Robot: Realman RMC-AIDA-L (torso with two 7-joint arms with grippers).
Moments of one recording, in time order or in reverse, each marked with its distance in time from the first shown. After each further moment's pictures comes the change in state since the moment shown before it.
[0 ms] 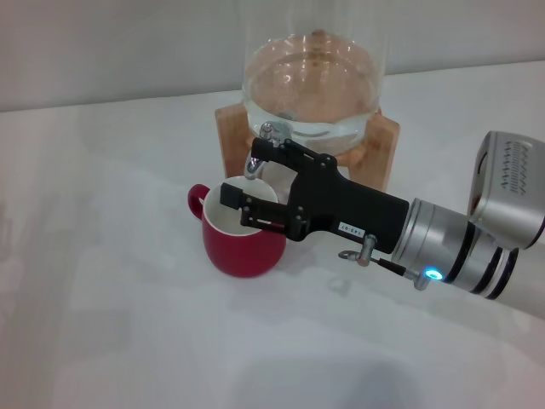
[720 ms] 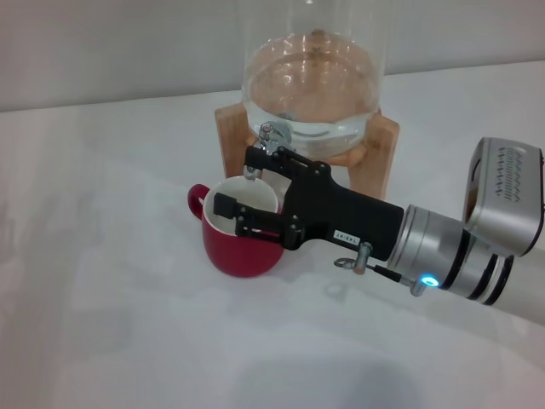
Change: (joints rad) left arm -0.002 0.000 0.000 -0.005 0.006 -0.001 0.000; right arm 0.000 0.006 -0.017 -0.001 -0.002 0.000 -0.003
